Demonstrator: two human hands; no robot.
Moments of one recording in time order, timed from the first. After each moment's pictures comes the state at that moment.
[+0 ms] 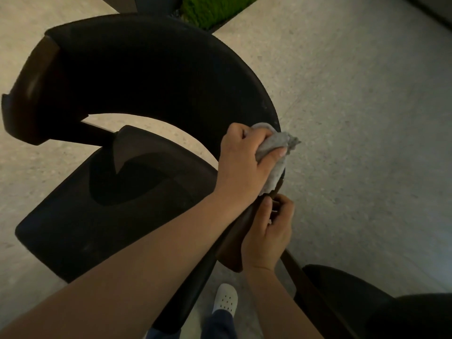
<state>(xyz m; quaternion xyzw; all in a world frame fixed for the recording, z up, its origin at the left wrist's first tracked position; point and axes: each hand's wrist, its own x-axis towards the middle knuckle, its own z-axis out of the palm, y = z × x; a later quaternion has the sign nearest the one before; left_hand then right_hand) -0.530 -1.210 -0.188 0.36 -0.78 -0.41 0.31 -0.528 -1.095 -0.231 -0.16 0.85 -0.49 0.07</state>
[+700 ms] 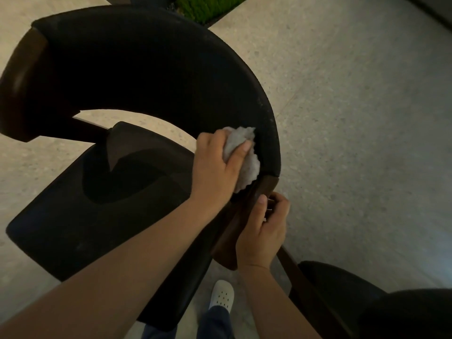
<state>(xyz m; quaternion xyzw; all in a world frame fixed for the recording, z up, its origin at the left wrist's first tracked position) -0.507 -1.215 -0.208 0.45 -0.71 -0.45 0.30 -0.527 -1.094 -0.229 -0.18 0.85 -0.49 0.06</state>
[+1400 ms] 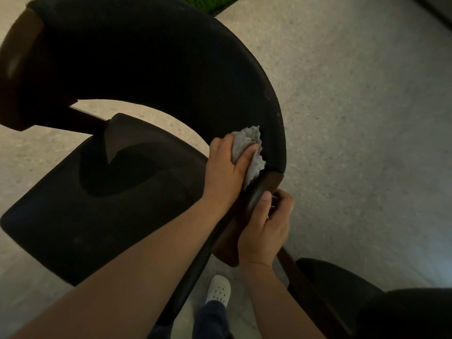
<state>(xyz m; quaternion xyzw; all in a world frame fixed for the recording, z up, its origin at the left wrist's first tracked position) -0.523 -1.206 -0.234 0.45 -0.66 -0.53 0.30 -0.527 -1.094 -0.233 -0.18 0.86 -0.47 0.05</state>
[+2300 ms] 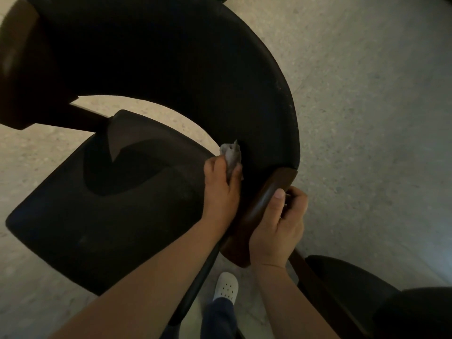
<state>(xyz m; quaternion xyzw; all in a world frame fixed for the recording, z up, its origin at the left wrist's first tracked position) -0.494 -1.182 -0.272 0.50 -0.63 -0.54 0.23 -0.528 -1.092 -0.236 -0.18 0.86 -0.48 0.04</state>
